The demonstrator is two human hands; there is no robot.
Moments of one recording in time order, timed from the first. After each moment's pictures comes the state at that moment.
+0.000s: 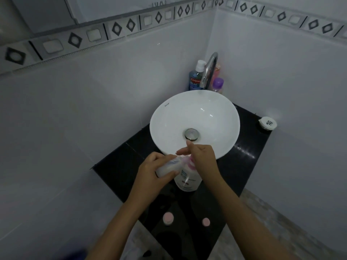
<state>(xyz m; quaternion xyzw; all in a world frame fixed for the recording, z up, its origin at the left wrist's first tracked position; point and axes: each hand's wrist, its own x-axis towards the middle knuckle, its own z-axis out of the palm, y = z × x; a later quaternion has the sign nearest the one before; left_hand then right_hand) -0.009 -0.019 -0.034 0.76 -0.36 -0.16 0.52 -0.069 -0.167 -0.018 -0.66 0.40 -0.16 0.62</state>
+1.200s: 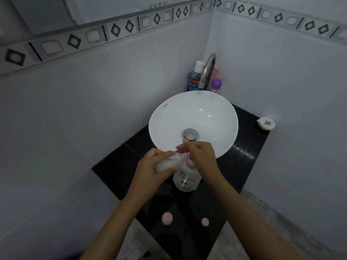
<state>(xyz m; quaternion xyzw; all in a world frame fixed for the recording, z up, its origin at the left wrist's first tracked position) -0.006 -0.021 -0.023 0.74 -0.35 -0.17 0.54 -0.071 -0.171 -0.018 -0.69 0.33 -0.21 0.60</state>
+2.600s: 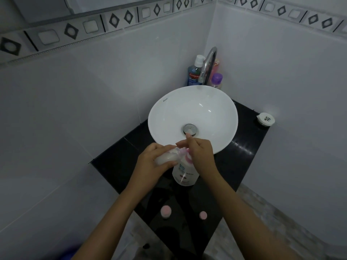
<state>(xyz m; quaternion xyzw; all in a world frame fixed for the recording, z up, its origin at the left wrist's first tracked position) -0.003 -0.025 -0.031 0.75 -0.34 -0.19 0.54 -0.073 -0.168 -0.026 -0.70 0.34 -0.22 0.59</state>
